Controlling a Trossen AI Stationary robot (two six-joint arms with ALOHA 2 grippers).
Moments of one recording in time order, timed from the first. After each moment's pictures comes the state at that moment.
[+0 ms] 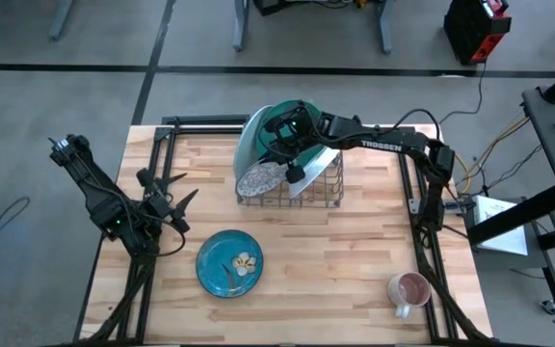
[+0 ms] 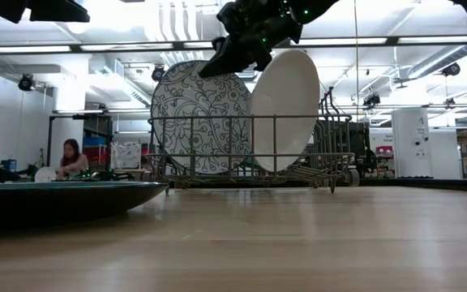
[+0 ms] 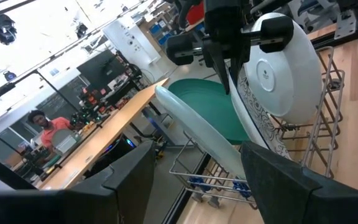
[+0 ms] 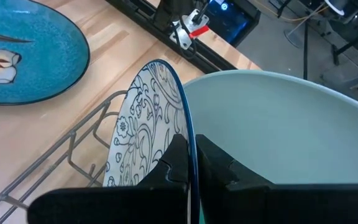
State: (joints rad) left arm -0.82 0.85 0.81 -1.18 -1.48 -0.64; right arm -0.34 1.89 1.65 -0.39 -0.42 -0.85
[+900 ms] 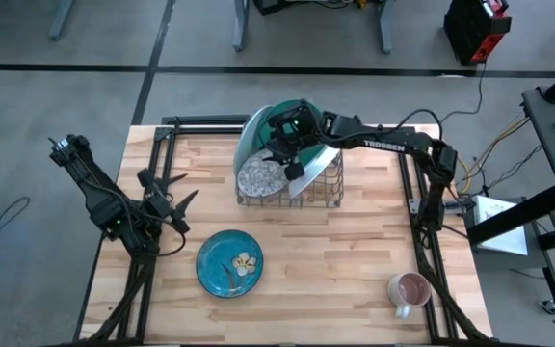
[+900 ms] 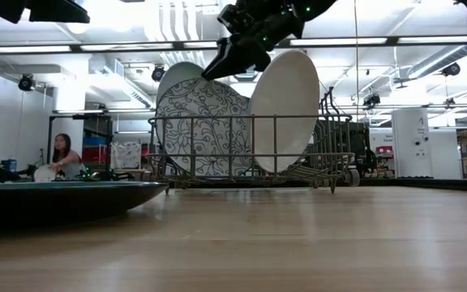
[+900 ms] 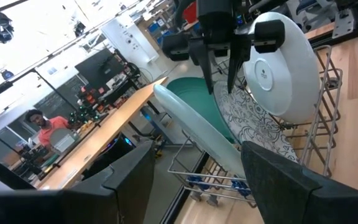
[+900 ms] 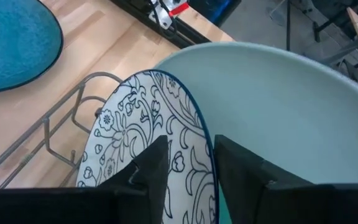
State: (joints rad) left arm -0.82 0.86 0.81 -1.18 -1.47 -0.65; right arm -0.34 1.88 1.65 -0.39 -0.31 -0.82
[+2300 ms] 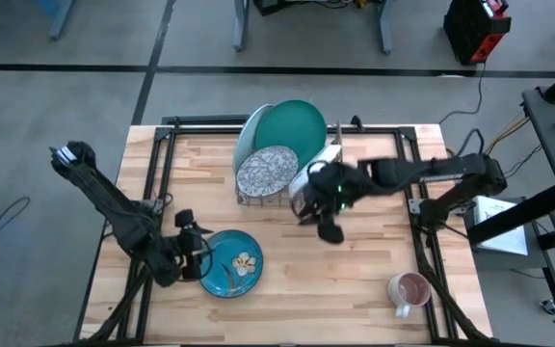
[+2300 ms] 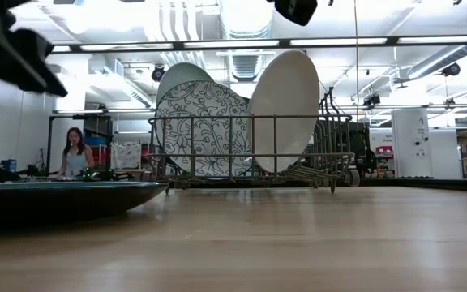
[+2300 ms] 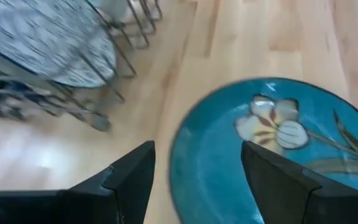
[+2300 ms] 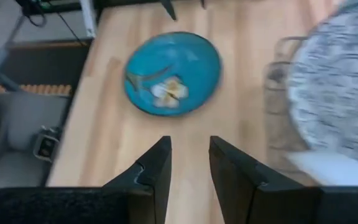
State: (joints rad) left arm -0.82 1.08 0.67 -0.70 -0.82 -0.75; right arm 0.03 1.50 1.49 -0.77 -0.22 0.08
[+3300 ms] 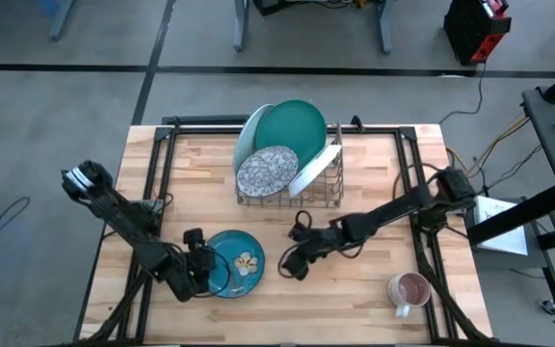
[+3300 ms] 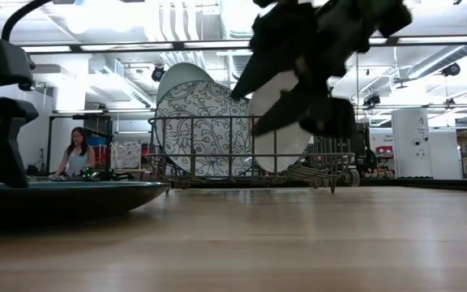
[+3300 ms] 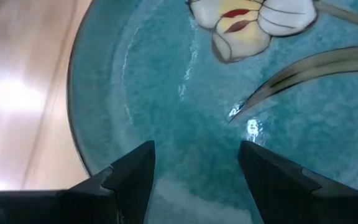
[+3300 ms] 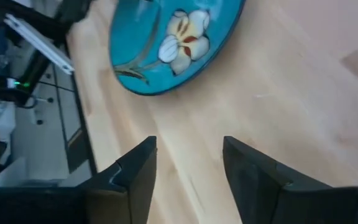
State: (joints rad) left arm -0.83 1.46 0.61 -0.50 -0.55 -0.90; right arm 0.30 1.75 1.02 0.00 -0.02 1.01
